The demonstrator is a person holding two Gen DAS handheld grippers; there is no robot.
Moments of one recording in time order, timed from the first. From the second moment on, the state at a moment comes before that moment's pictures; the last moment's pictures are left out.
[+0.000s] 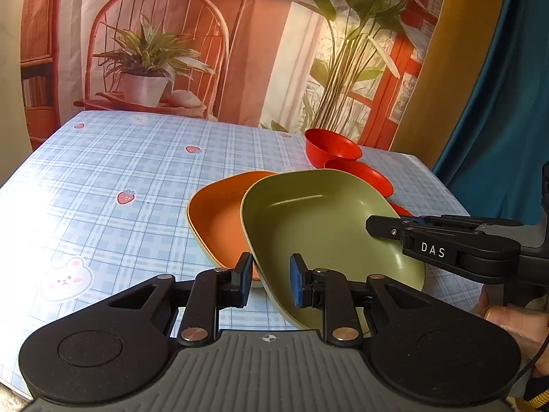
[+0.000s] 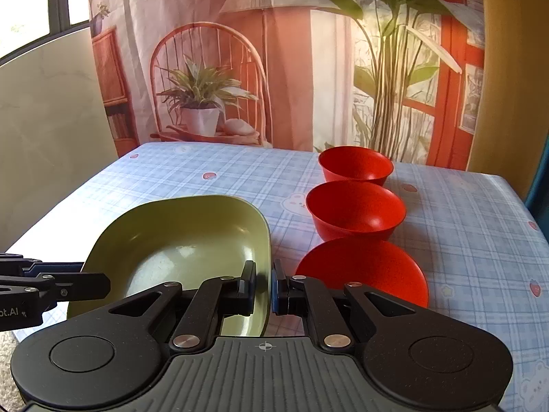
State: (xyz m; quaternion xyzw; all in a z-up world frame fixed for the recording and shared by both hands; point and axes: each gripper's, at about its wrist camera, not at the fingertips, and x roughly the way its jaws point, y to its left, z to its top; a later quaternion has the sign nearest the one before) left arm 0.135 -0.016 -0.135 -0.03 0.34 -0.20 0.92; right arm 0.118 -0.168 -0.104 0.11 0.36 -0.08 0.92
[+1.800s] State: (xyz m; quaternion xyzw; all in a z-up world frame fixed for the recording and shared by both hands) left arm 0.211 -0.013 -0.163 -0.01 0.37 -0.15 0.92; right arm 0.230 -0.160 -0.156 0.01 0.37 -0.06 0.93
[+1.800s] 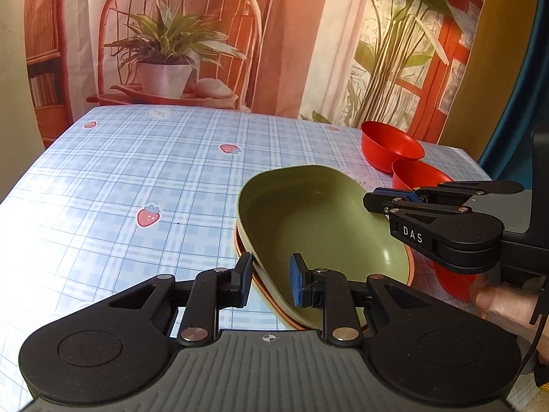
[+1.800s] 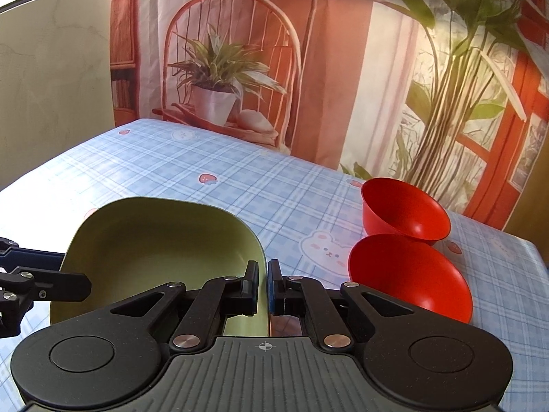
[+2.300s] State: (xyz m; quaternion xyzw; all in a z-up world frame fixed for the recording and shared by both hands) left arm 0.205 -0.008 -0.156 -0.02 0.36 -0.14 0.92; right arm 0.223 -0.160 -0.157 0.02 0.37 -0.06 0.92
